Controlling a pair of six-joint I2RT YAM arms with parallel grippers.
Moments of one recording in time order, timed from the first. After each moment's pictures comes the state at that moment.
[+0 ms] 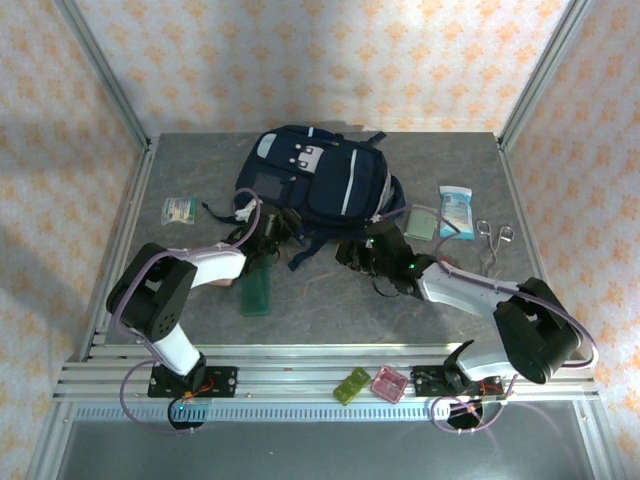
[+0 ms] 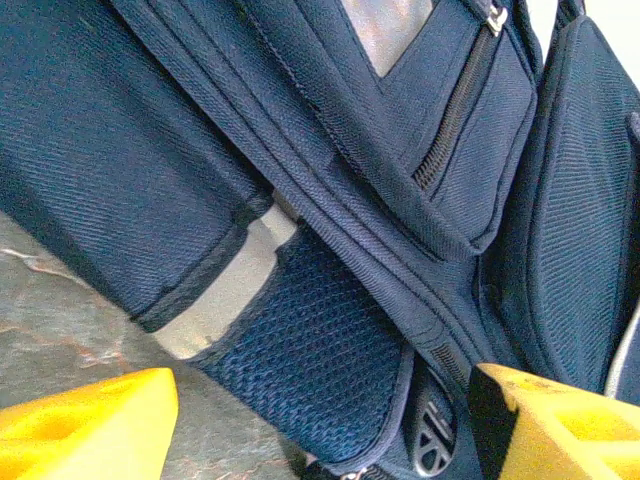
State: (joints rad) left arm -0.44 1.67 0.77 0.24 -0.13 -1.12; right arm 0.66 1.37 0.67 0.02 -0.14 0.87
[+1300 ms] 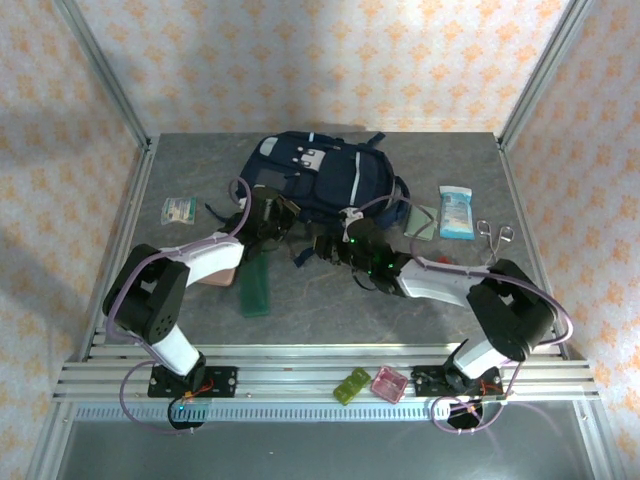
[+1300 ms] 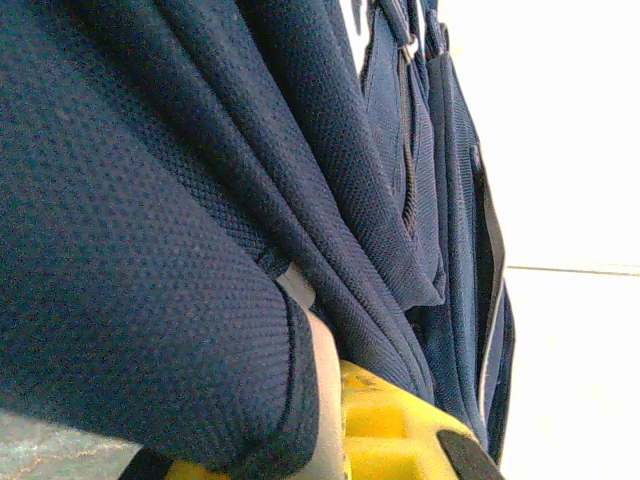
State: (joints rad) left arm -0.42 1.64 0.89 0.20 0.04 -1.28; right arm 0.76 1.55 0.75 0.29 -0.04 0.67
